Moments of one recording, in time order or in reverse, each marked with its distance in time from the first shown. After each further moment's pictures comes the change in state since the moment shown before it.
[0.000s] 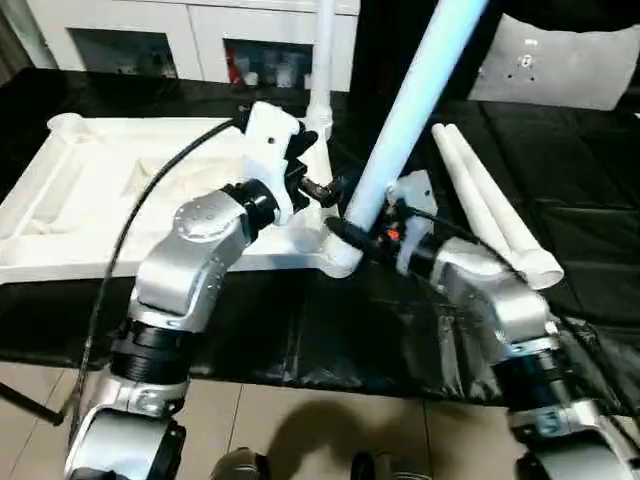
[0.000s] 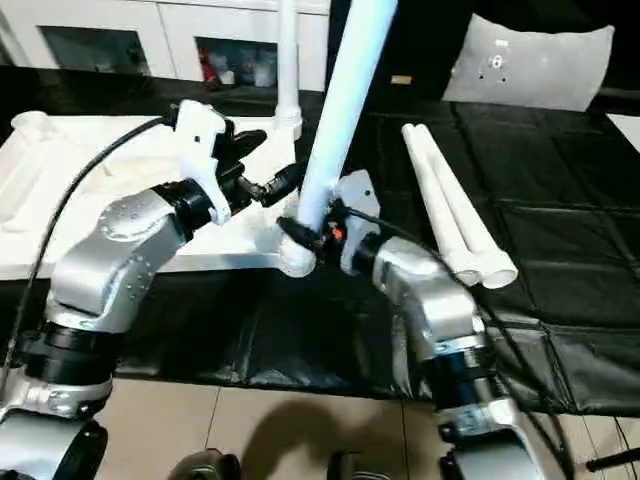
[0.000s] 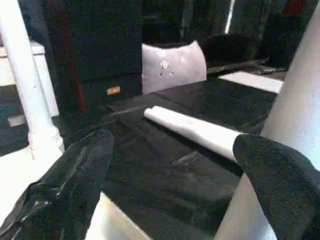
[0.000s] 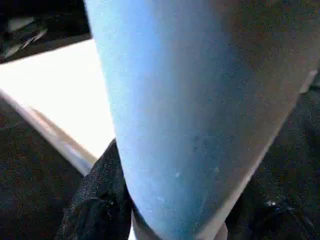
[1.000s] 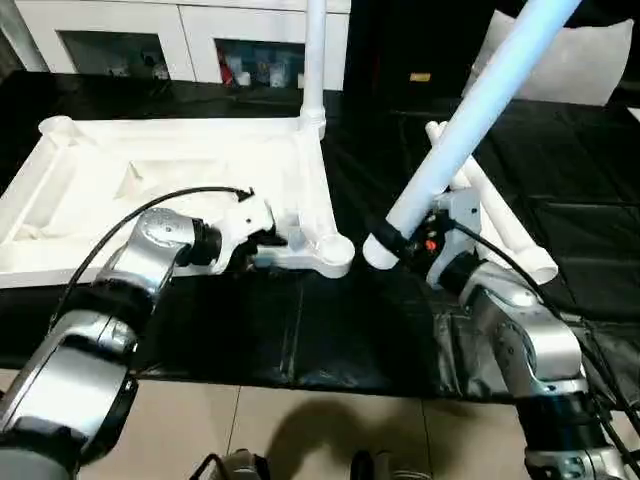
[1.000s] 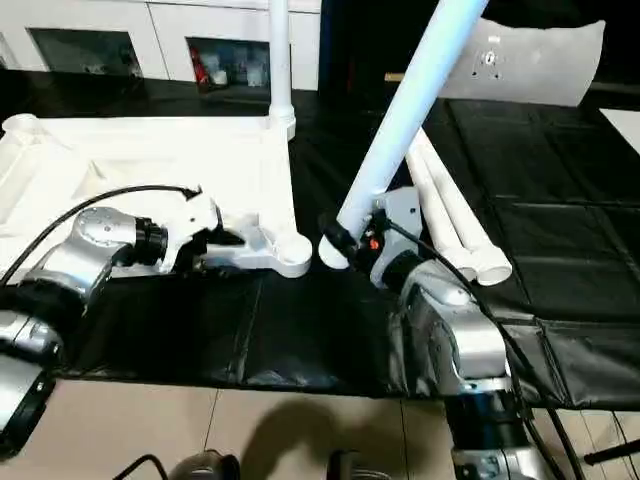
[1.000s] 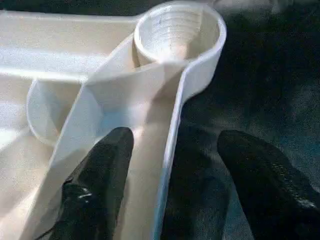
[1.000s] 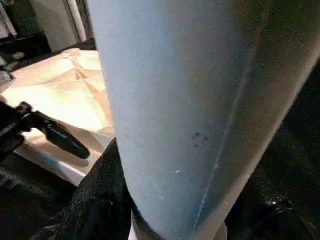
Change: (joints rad) left arm -0.241 0.238 -0.226 0.941 0.251 -0.555 -0.717; right arm 0.171 -0.009 -0.108 -0.182 0.060 0.057 -0.069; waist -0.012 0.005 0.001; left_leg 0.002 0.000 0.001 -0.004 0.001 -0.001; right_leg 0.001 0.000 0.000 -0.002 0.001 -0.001
